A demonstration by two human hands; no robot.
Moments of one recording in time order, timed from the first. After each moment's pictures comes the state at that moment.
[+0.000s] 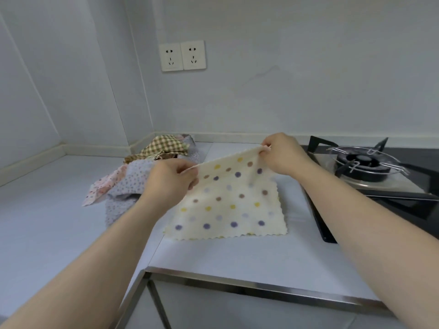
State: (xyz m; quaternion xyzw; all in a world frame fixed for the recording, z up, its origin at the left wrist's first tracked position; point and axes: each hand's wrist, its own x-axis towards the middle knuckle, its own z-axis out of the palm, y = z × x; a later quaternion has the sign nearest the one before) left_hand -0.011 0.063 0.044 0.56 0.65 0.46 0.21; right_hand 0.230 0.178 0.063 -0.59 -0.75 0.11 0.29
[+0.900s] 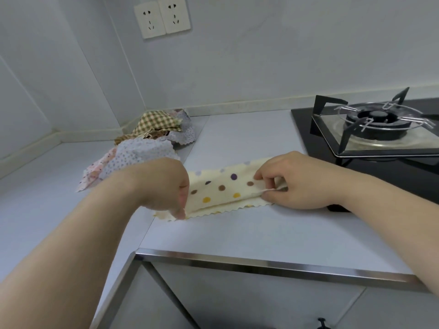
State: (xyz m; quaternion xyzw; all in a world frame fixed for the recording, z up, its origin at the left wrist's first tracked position) left_hand 0.008 0.040 0.067 0.71 0.68 -0.16 0.07; right_hand 0.279 0.105 0.005 -0.36 -0.92 0.09 0.12
